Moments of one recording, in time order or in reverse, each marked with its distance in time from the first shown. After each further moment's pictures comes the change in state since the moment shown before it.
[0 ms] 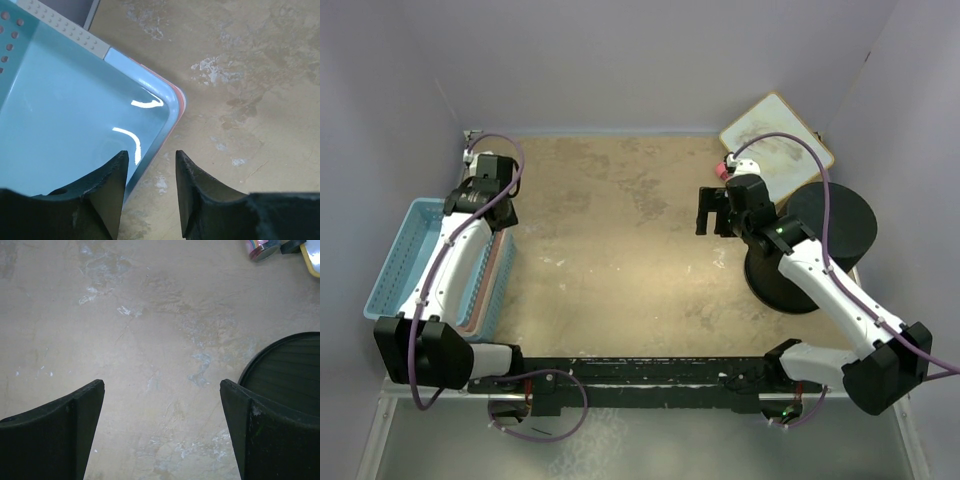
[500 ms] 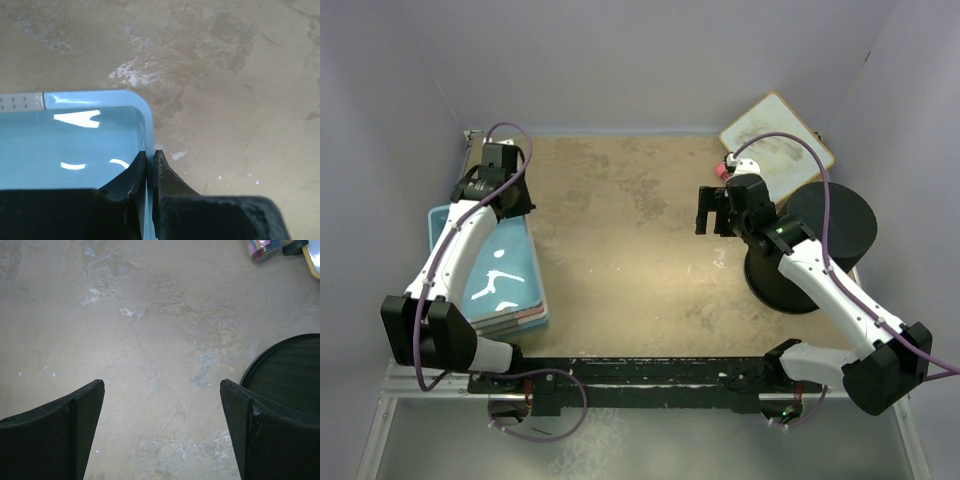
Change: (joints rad) left arm -0.007 0.081 0.032 0.105 0.309 0.024; right arm 0.000 0.002 0.000 0.008 -0.012 0.001
